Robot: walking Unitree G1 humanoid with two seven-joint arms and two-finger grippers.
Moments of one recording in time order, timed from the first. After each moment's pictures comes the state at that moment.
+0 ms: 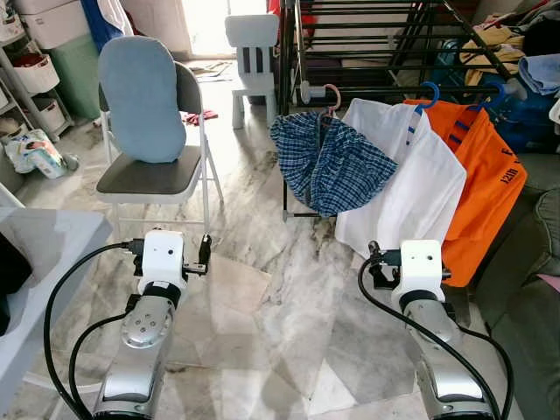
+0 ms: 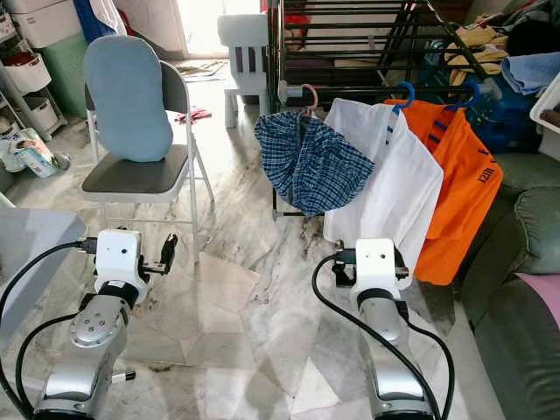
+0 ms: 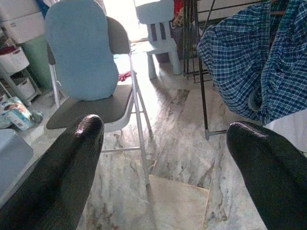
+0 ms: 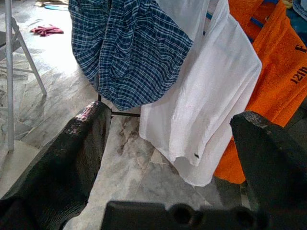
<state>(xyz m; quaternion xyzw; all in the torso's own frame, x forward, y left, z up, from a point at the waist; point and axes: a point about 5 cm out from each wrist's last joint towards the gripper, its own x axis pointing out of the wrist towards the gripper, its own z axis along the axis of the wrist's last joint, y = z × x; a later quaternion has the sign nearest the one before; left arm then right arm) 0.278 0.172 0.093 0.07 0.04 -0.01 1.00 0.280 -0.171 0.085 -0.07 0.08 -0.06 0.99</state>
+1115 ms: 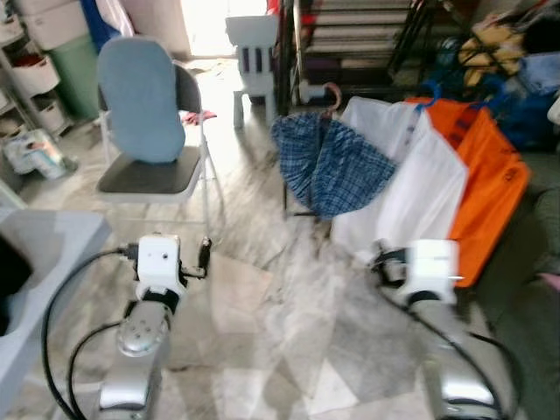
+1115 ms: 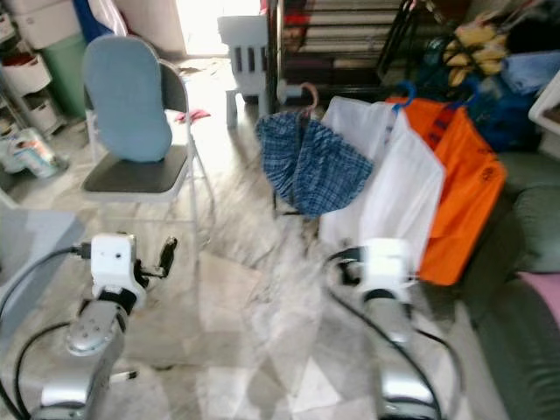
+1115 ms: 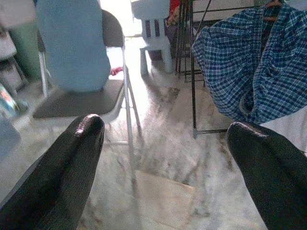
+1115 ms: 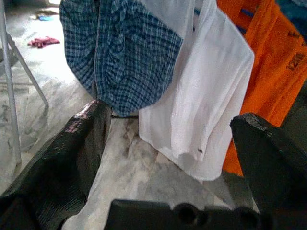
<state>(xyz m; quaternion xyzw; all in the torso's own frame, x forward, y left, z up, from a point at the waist) 0.269 0.166 0.089 0.02 0.04 -0.03 1.00 0.275 -0.181 0.094 -0.02 0.07 -0.07 0.99</state>
